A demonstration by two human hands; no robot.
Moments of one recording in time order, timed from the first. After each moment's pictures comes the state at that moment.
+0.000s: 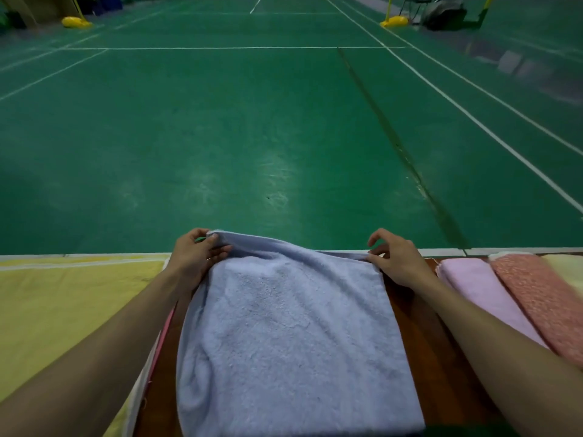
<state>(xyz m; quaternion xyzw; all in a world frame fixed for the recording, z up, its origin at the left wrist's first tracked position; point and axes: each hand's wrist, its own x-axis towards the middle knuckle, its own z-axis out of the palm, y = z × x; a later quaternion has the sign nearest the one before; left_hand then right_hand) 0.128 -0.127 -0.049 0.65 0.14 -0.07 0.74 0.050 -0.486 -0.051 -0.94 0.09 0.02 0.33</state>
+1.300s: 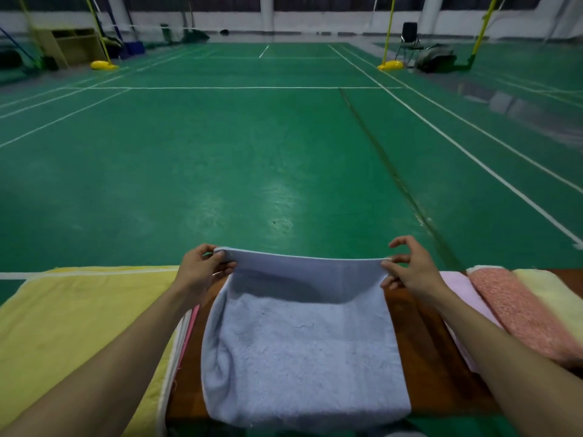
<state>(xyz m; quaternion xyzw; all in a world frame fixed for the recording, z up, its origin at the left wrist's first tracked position) 0.082 -0.107 -0.005 0.65 0.09 -0.06 0.76 0.003 -0.481 0.001 -0.79 0.16 -0.05 0.60</state>
